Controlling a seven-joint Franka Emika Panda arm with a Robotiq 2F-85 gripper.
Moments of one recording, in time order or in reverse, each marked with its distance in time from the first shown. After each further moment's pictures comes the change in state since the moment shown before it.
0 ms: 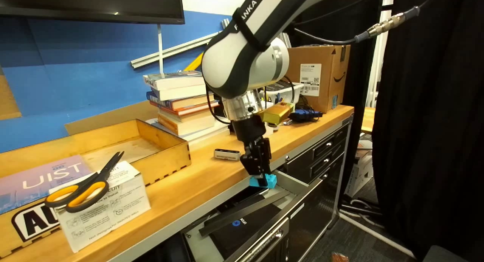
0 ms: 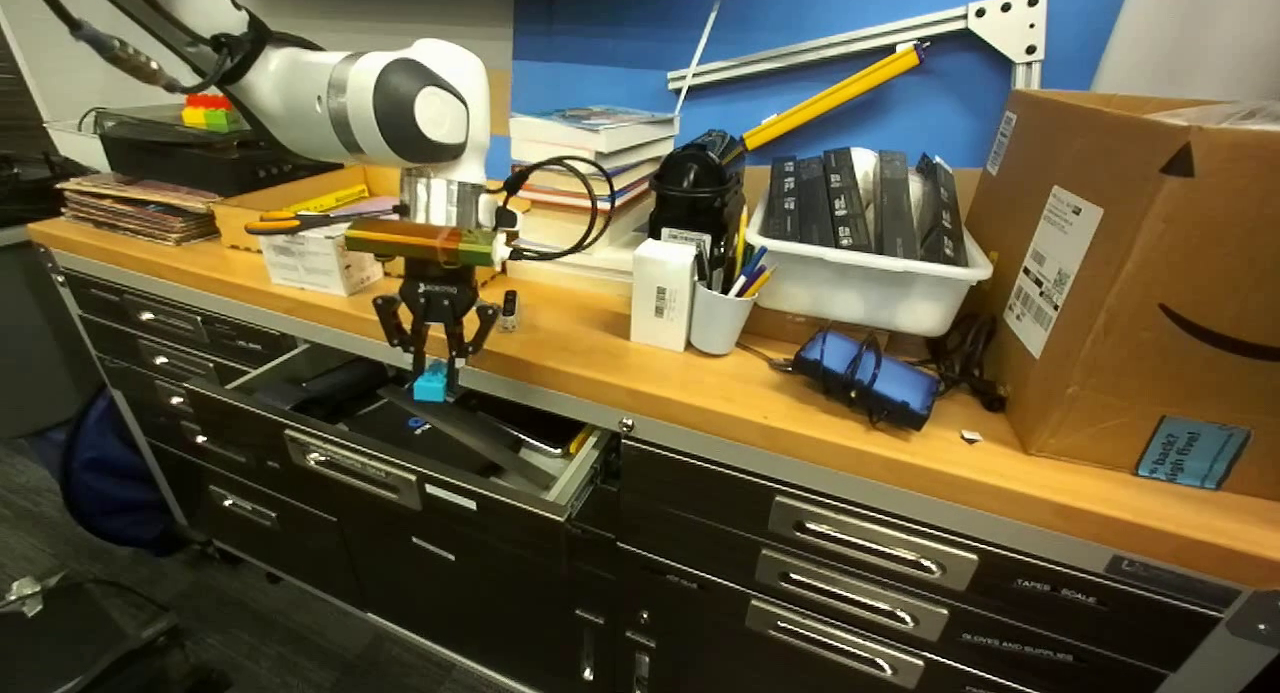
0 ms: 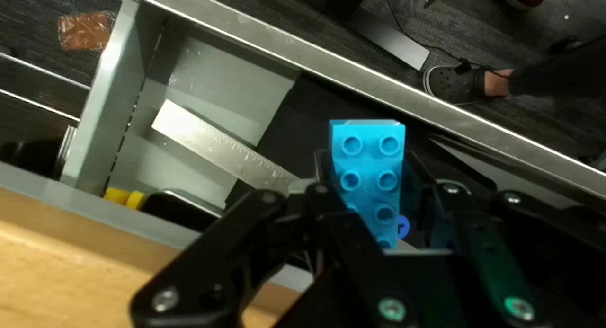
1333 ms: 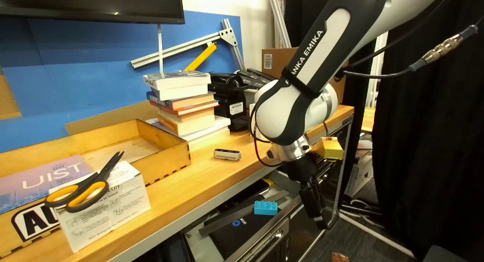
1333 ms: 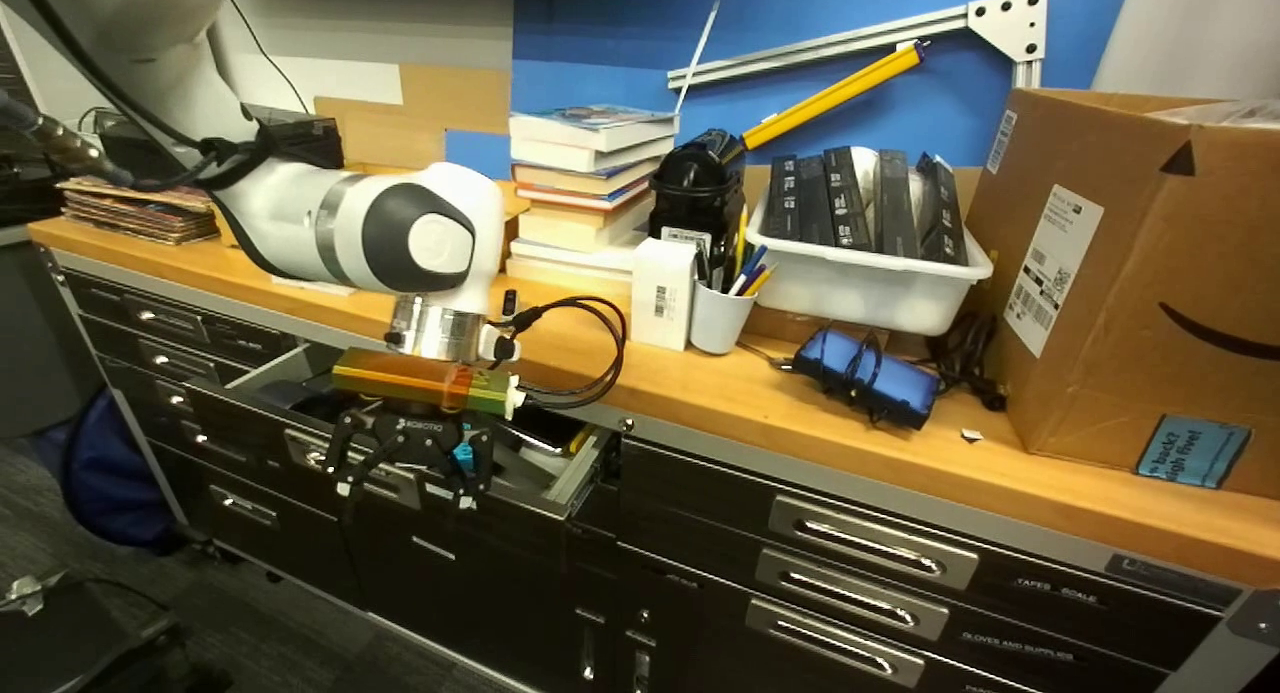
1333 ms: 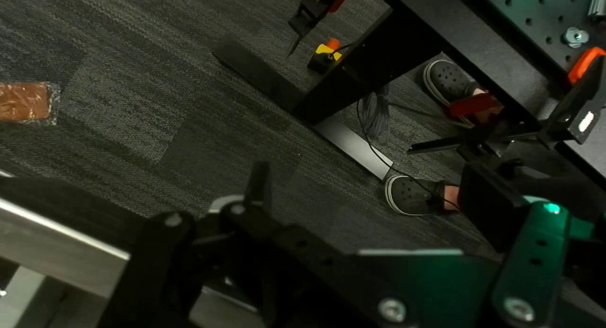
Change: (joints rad) arm -0.085 -0.027 -0.052 -0.306 -0.044 0.090 -0.220
